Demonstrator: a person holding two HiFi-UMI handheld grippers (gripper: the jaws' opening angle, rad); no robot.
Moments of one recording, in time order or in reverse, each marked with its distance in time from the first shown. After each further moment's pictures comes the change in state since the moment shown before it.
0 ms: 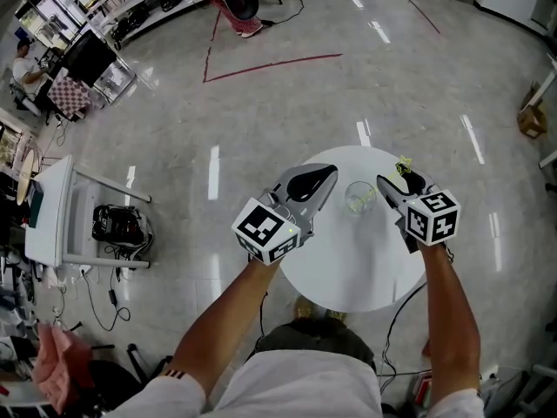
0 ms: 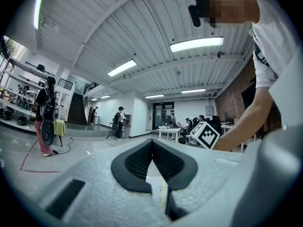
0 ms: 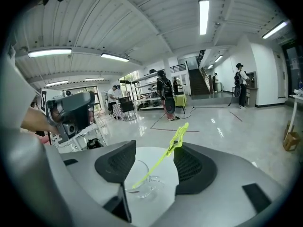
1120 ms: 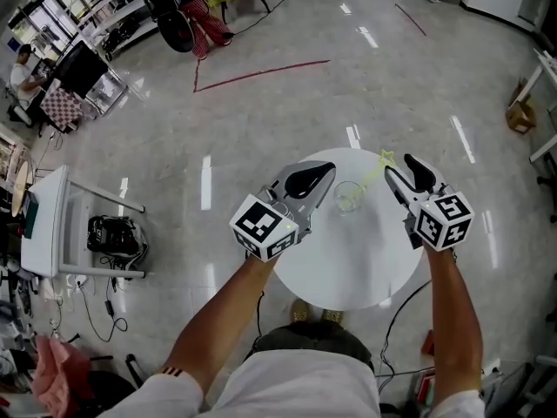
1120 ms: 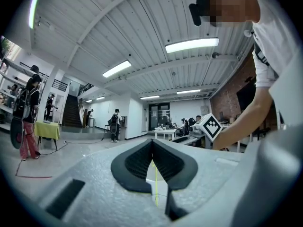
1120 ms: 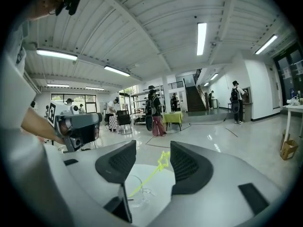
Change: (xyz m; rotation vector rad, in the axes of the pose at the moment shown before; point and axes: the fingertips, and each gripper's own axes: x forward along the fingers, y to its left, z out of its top) left arm 0.013 -0.016 0.013 0.029 -0.013 -0.052; right arm -0.057 -0.011 0.050 -0.042 -0.201 -0.056
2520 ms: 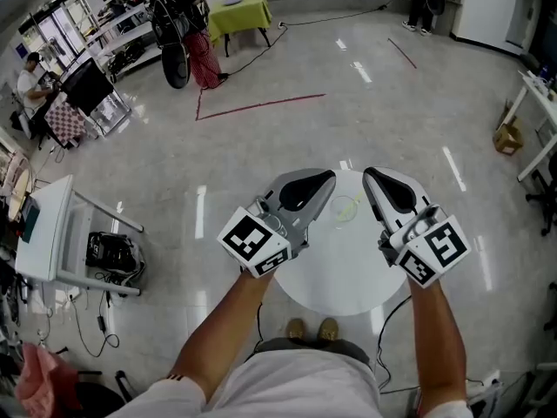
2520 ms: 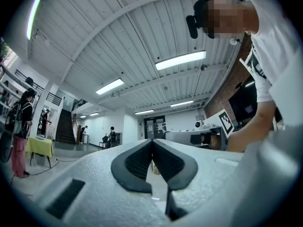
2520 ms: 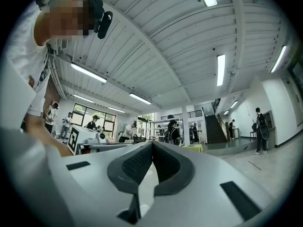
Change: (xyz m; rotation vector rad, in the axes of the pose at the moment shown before) left arm -0.041 -0.051 0.109 0.069 -0.185 -0.041; right arm -0.072 0.149 0.147 -0.147 -0.372 0.211
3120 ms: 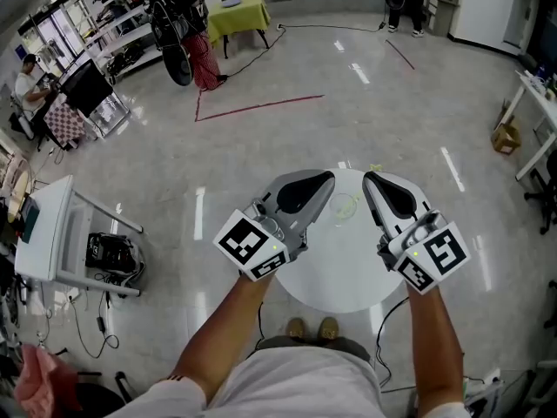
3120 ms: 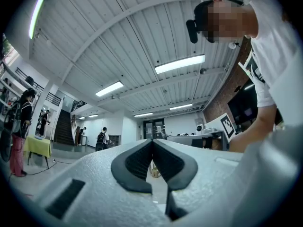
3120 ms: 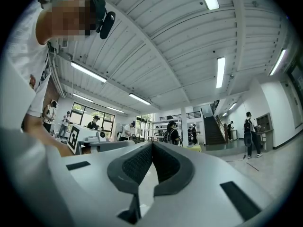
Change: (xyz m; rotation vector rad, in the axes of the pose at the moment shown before) left arm -0.007 -0.014 0.015 -0.009 -0.036 -0.009; right arm -0.014 0.013 0.008 -0.013 -0.010 -0.020
